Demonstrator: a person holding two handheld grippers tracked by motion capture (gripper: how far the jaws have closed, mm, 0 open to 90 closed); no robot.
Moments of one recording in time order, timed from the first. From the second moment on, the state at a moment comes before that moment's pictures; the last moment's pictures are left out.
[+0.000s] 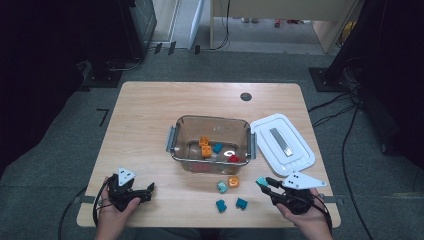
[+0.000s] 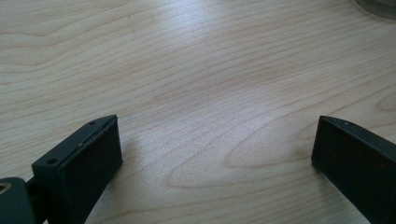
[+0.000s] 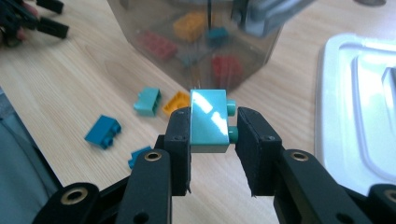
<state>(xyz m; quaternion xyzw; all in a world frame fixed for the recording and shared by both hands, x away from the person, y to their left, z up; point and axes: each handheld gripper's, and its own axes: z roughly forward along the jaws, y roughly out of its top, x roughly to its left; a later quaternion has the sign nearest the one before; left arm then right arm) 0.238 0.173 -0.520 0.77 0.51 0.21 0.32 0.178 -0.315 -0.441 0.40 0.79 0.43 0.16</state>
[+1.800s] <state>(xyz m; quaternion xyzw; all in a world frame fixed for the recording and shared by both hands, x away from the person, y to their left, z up) 0.238 0.173 -0.520 0.77 0.51 0.21 0.32 0.277 -0.244 -0.366 0.34 0.83 0.42 0.13</state>
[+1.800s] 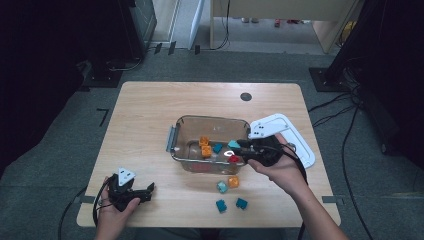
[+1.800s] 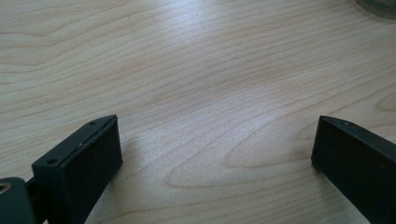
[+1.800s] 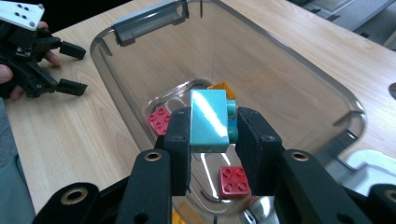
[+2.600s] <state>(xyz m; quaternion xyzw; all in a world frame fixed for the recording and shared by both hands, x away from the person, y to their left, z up) 0.238 0.173 -0.520 0.77 0.51 0.21 0.32 0.315 -0.215 -0.378 0.36 0.85 0.37 0.10</state>
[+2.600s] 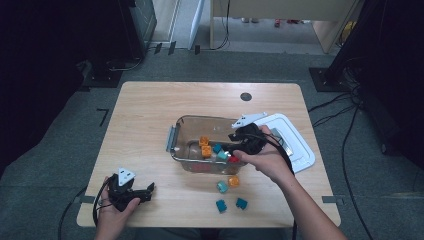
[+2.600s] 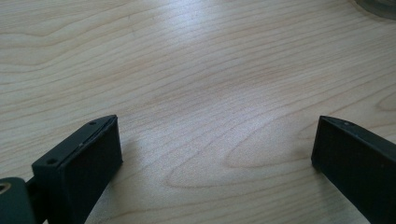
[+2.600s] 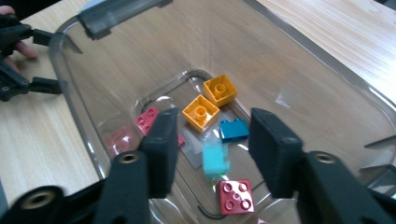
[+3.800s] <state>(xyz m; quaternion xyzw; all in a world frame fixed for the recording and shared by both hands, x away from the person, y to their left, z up) 0.238 0.173 -0.520 0.77 0.51 0.21 0.32 0.201 -0.262 -0.389 0.36 0.80 0.46 0.14</state>
